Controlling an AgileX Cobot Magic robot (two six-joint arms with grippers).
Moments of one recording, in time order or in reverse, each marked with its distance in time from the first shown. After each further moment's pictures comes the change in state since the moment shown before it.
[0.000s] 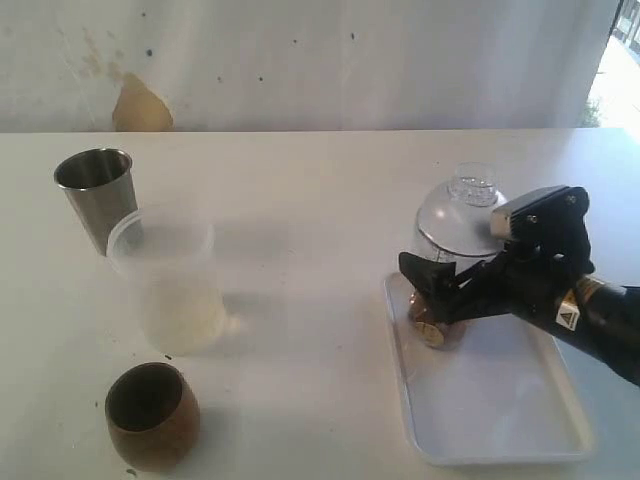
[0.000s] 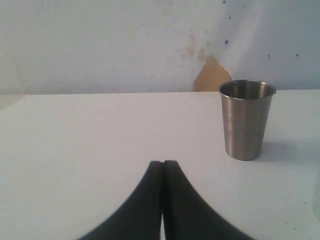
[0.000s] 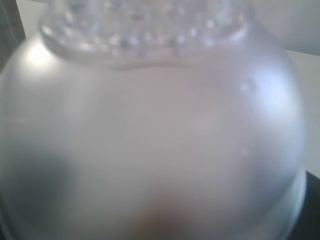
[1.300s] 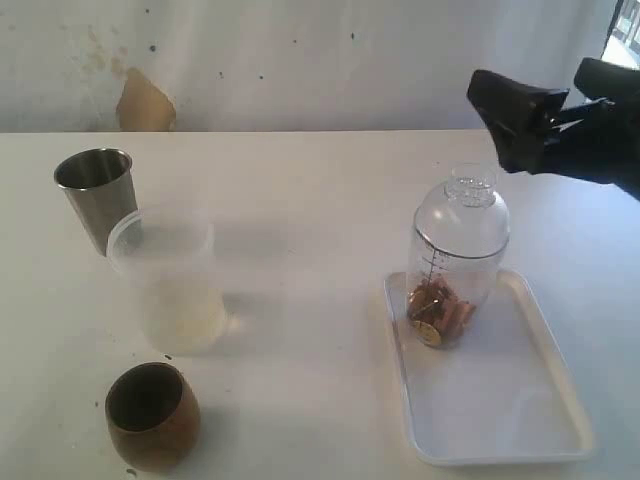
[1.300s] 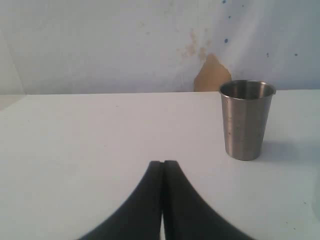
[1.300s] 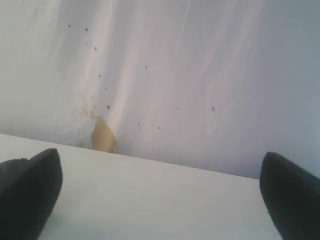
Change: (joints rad) left arm 0.000 0.000 0.000 0.000 0.000 0.000; right arm 0.000 -0.648 -0.072 0.005 0.350 0.325
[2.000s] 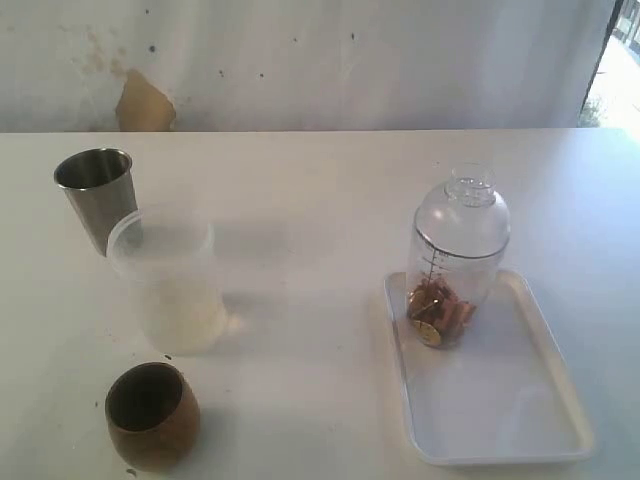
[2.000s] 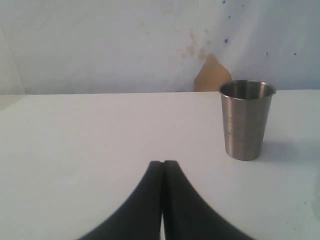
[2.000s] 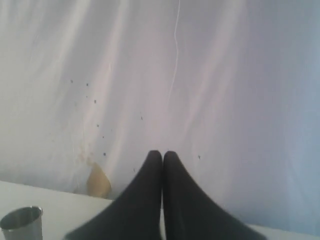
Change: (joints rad) left arm 0.000 0.000 0.000 0.000 0.000 0.000; right arm -0.002 -0.446 -0.018 -0.203 0.290 0.283
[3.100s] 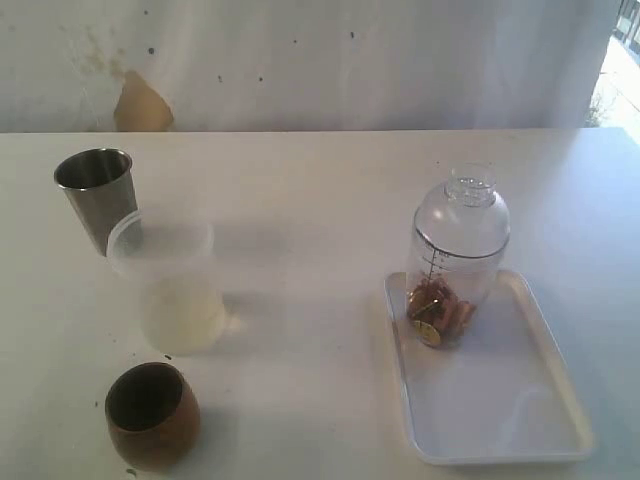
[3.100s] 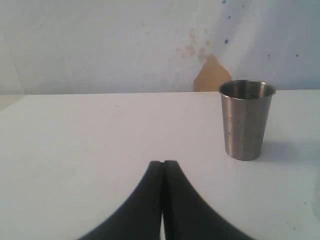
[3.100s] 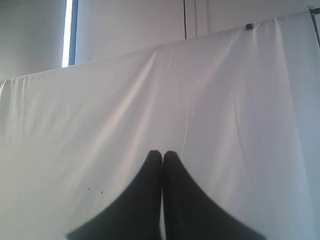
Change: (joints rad) left arm 0.000 0.000 0.000 0.000 0.000 0.000; right arm 0.013 -0.454 -0.005 0.000 0.085 0.043
